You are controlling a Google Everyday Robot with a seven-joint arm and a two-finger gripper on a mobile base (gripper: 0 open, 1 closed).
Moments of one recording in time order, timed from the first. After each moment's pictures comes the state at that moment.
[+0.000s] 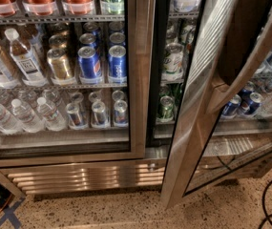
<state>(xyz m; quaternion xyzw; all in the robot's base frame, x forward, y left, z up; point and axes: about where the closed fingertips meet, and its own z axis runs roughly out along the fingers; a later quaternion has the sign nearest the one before) 0.264 -0.219 1.206 -0.51 0.65 -0.11 0.55</state>
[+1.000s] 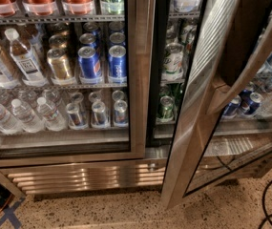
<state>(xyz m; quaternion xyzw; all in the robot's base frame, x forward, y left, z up) 0.264 -0.219 1.206 -0.51 0.65 -0.11 0.55</state>
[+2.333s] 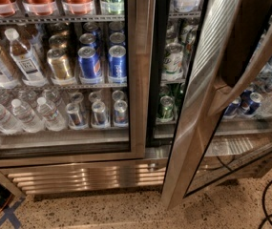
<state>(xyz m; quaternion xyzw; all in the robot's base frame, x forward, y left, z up) 0.264 -0.219 1.206 -0.51 0.65 -0.11 0.55</state>
